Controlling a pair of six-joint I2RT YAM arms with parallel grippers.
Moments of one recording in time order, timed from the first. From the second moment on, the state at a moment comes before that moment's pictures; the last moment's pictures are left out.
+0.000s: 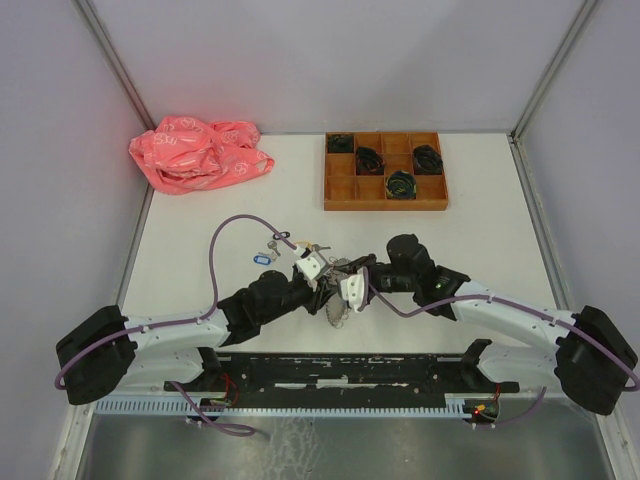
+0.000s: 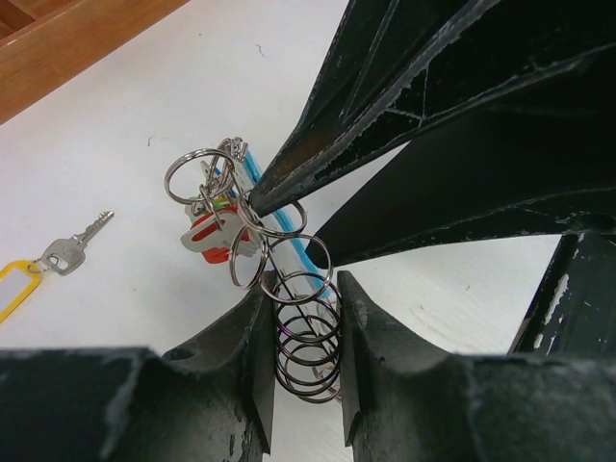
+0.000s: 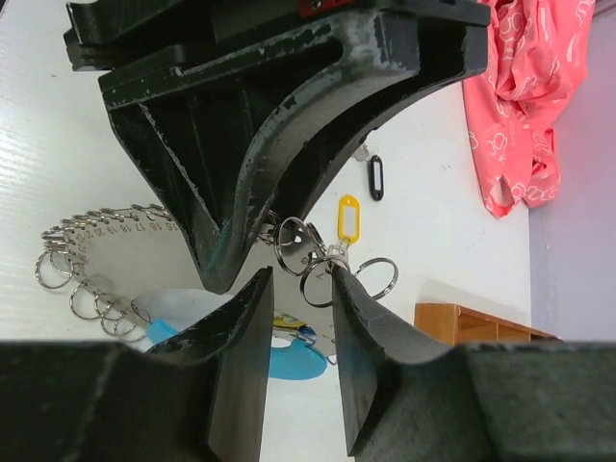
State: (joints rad) left arm -1.03 1.11 0.35 0.51 -0.05 -0.10; right arm 0.84 1.15 0.60 0.11 -0.52 -0.98
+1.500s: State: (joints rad) left arm -1.03 1.11 0.35 0.51 -0.05 -0.10; right arm 0.85 1.14 0.61 0.13 -0.42 -0.87
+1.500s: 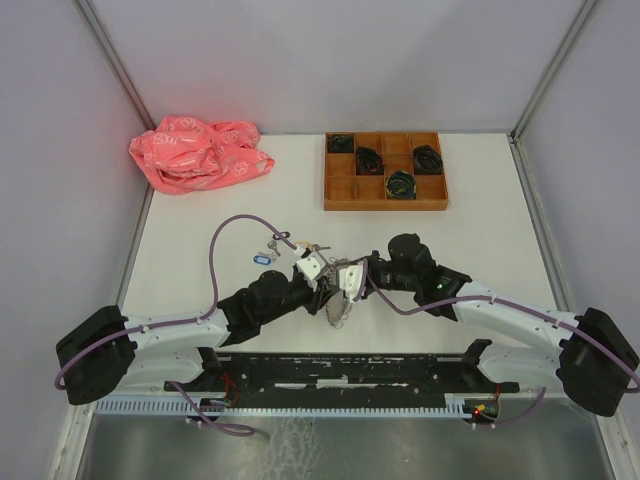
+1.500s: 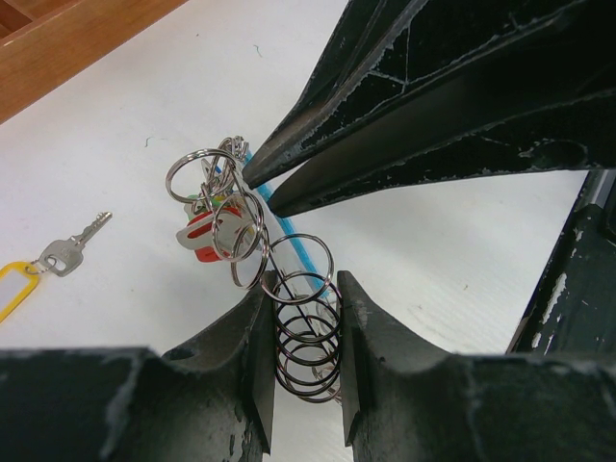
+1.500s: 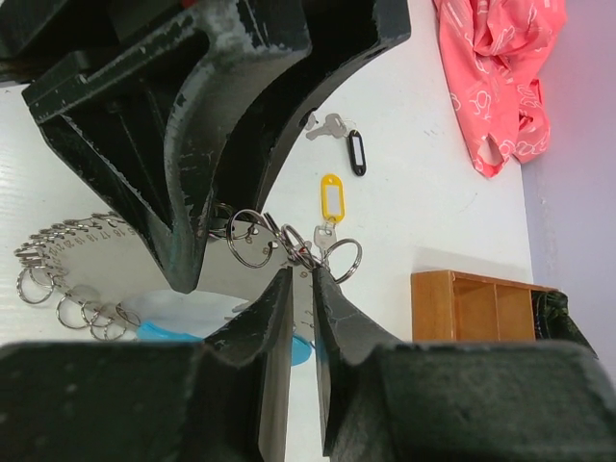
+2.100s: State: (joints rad) left arm -1.03 1.09 0.37 0.45 -0.07 -0.04; right arm 0.85 1.03 0.67 0.02 -0.29 -0.61
